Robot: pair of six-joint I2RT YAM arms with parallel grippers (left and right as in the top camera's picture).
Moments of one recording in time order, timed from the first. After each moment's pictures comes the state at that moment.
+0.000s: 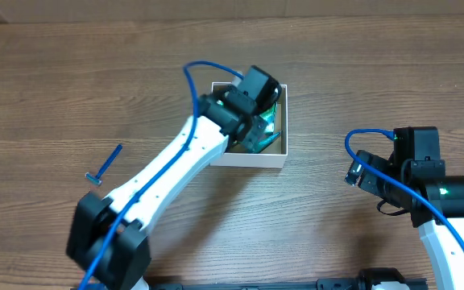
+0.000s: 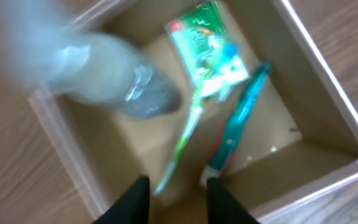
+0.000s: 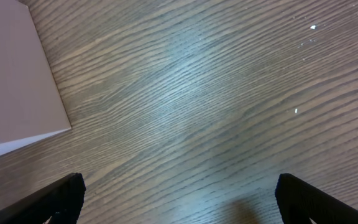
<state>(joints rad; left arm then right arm) -0.65 1.79 1.59 -0.95 -0.20 -0.09 0.01 1.03 0.98 -1.13 0.04 0.44</state>
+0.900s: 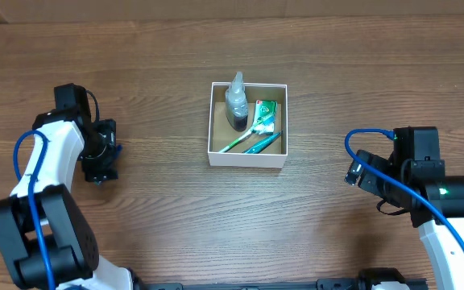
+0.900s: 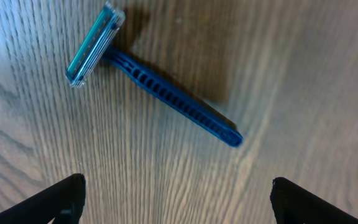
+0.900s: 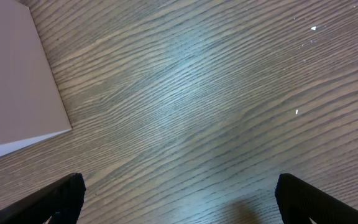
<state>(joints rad) 0.24 1.76 1.17 -0.86 0.04 -1.46 0.01 1.03 0.98 -1.13 0.04 0.44</state>
